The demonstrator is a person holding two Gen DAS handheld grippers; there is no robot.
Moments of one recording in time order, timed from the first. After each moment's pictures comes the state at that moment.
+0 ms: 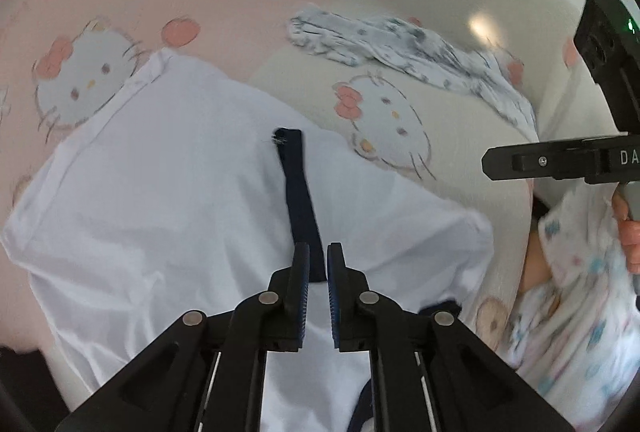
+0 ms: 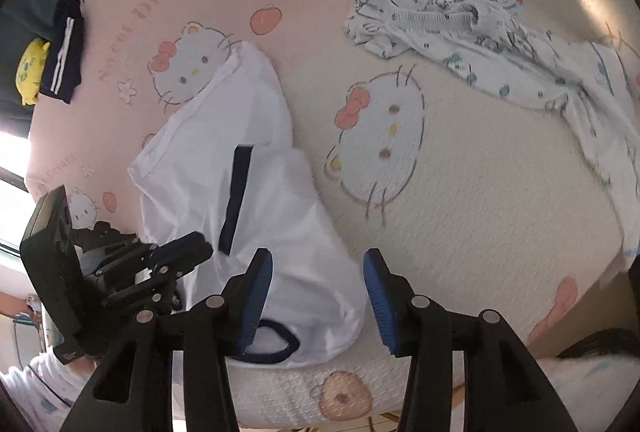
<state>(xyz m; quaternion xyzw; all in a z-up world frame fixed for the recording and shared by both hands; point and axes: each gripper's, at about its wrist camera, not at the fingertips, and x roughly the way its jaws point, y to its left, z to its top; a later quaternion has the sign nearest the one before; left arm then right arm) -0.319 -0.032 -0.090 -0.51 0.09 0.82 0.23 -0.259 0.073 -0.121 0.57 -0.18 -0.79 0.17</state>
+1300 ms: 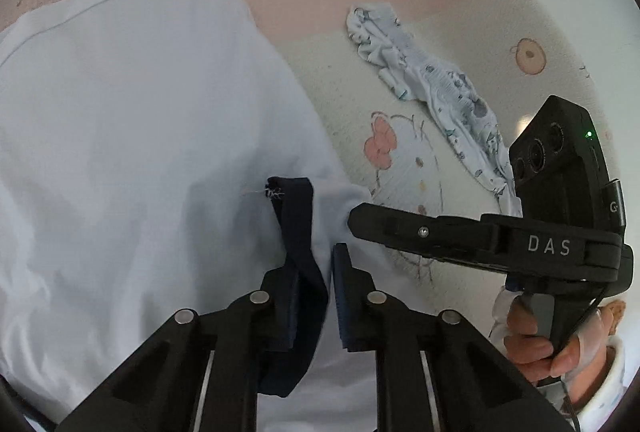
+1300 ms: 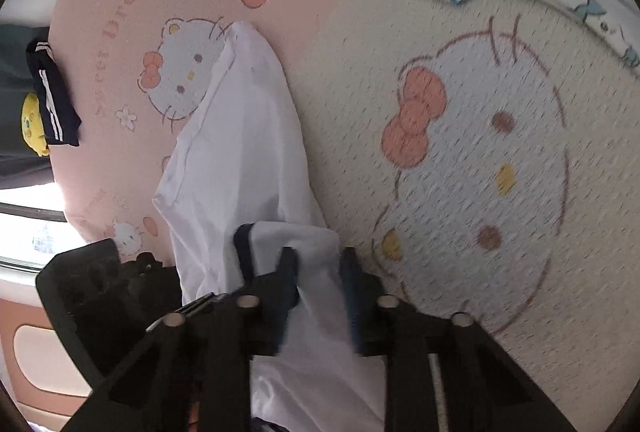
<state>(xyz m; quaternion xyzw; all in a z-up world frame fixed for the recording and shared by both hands) -0.380 -0.032 -0.142 -0.56 -0.14 0.79 0.20 -0.347 0.031 -0.213 0.60 -0.30 -0.69 0.25</state>
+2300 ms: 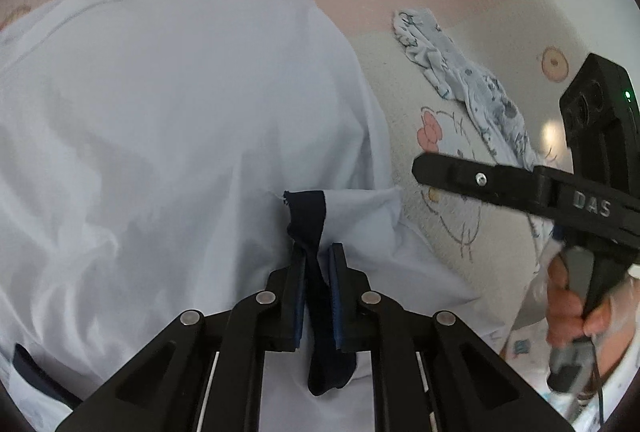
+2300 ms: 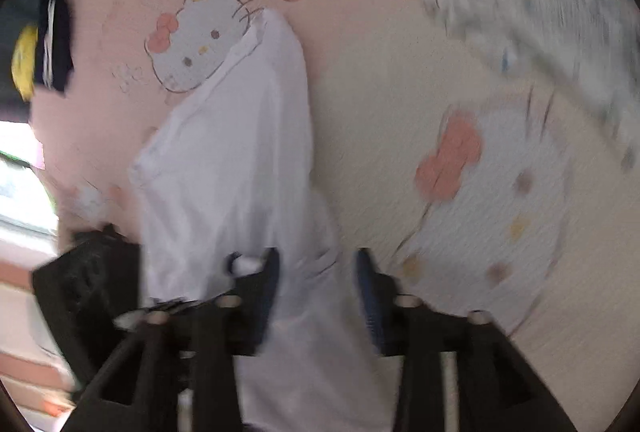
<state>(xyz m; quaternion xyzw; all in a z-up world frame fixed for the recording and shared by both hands) -0.361 -0.079 -0.152 -0.57 -0.14 0.79 0.15 -0.356 -0.008 -0.183 0.59 -0.14 -0.75 0.24</state>
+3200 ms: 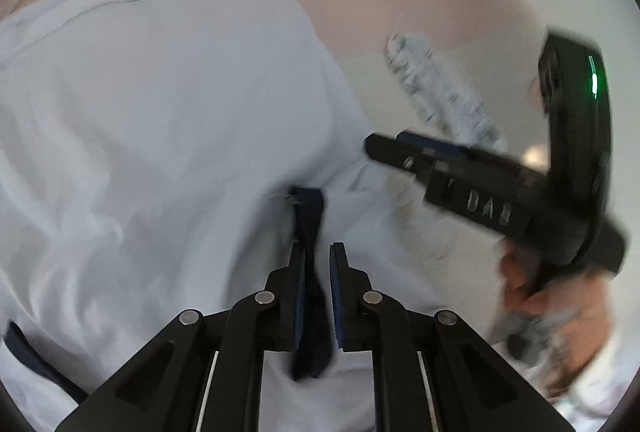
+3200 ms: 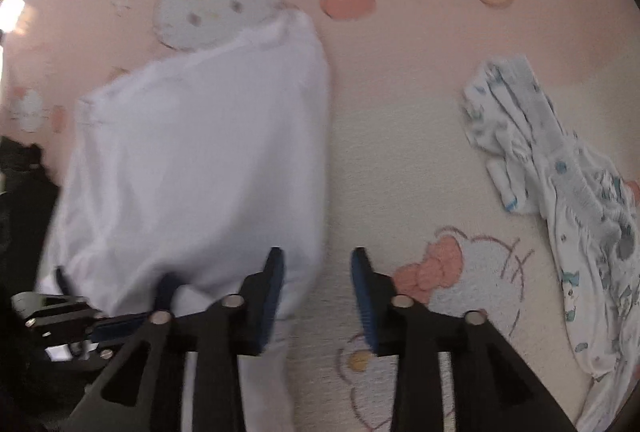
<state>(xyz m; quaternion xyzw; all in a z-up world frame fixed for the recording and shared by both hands) -0.347 -0.093 -0.131 -0.54 -0.20 0.80 0.15 -0.368 -0.049 -0.161 0.53 0.06 -0.81 0.25</state>
